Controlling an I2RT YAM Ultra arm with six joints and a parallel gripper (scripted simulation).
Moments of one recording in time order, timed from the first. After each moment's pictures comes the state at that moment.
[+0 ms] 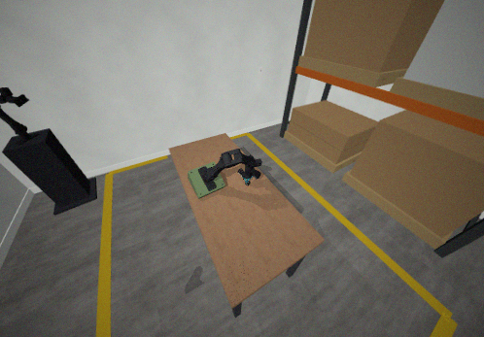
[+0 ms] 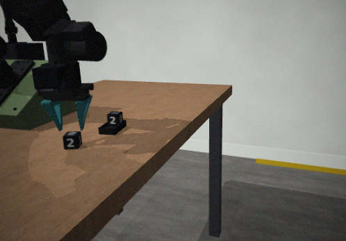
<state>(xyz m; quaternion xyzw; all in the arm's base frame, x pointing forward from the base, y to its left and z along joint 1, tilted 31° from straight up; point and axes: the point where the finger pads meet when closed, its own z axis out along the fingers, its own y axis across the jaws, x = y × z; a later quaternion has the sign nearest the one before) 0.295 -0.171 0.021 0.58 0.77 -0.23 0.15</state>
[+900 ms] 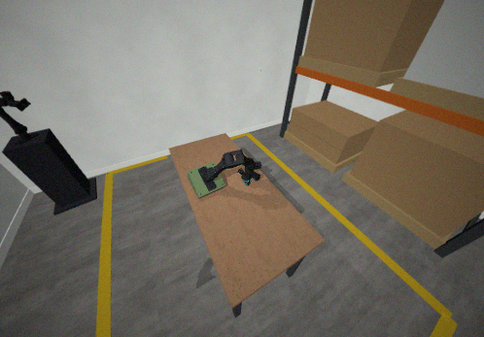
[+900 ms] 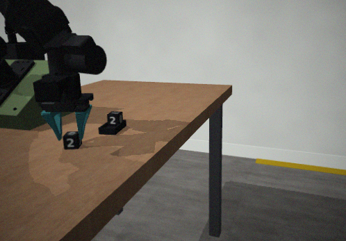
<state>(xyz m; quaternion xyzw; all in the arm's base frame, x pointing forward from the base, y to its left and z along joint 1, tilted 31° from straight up) 0.289 -0.182 0.001 0.58 0.77 -0.23 0.14</state>
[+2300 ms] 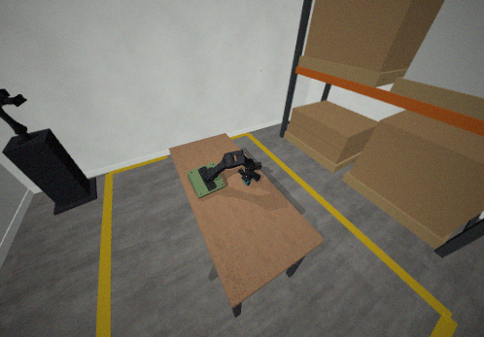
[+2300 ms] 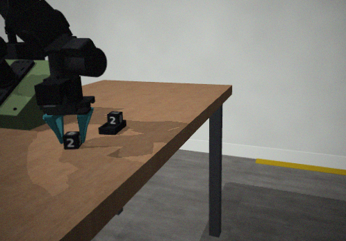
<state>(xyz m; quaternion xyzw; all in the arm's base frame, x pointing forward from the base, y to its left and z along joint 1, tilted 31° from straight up) 0.294 -0.187 -0.004 0.58 0.77 -0.23 0.15</state>
